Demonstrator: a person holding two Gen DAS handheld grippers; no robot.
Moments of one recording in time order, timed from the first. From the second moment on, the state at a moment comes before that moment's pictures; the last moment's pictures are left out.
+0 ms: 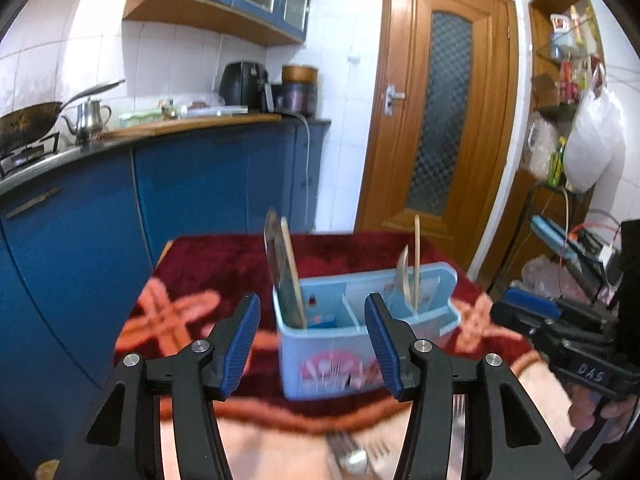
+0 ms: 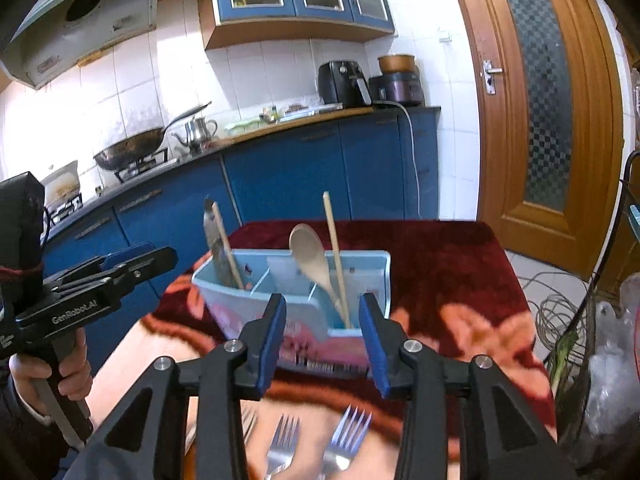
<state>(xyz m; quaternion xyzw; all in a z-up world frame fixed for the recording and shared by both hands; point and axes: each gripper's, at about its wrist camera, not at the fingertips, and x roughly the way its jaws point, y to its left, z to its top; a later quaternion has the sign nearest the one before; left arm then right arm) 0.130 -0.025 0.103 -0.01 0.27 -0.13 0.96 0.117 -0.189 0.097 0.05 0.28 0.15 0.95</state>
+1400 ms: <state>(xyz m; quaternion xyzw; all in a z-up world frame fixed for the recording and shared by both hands) 0.105 -0.038 -0.006 0.00 0.60 -0.17 0.78 0.104 -0.173 -0.003 0.05 0.61 0.13 0.78</state>
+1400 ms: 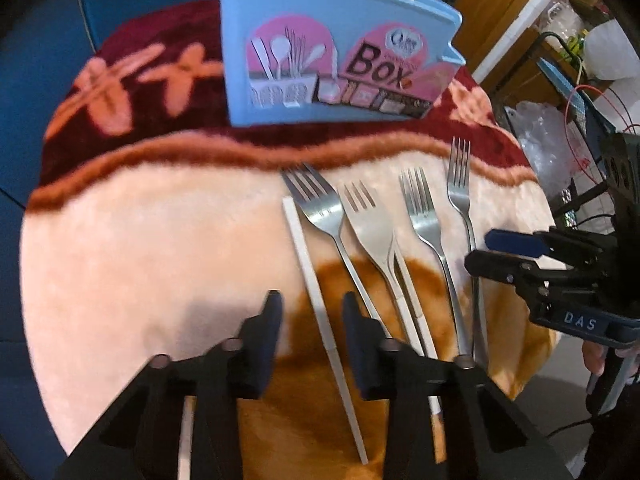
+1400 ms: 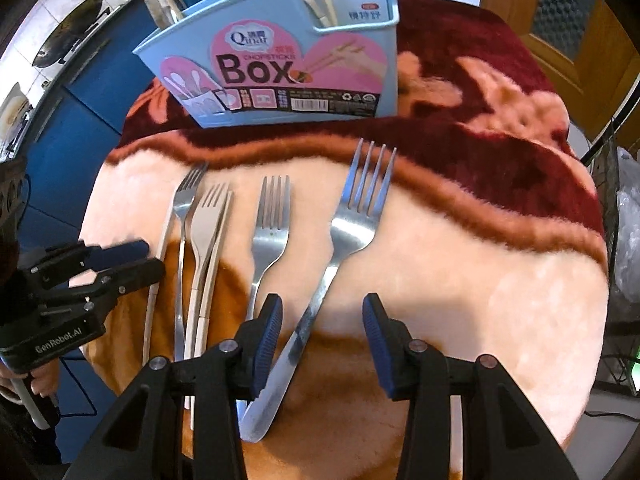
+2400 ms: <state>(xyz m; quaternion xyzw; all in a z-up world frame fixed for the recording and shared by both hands) 0.082 -0.003 0.019 -0.07 0.50 -0.21 0.84 0.089 -0.202 0.002 0.14 0.52 0.16 0.82</state>
